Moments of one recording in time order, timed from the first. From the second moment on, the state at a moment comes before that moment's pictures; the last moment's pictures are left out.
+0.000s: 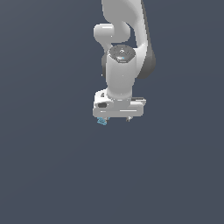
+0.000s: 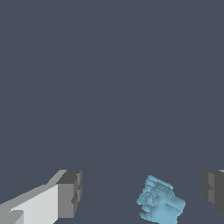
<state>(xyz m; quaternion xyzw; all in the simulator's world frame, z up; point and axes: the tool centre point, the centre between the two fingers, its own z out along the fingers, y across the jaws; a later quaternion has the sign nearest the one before) 0.014 0.024 0.188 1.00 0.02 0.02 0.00</state>
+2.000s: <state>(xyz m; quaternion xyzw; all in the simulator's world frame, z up) -0.017 -0.009 0.160 0.98 0.20 0.02 0.00</state>
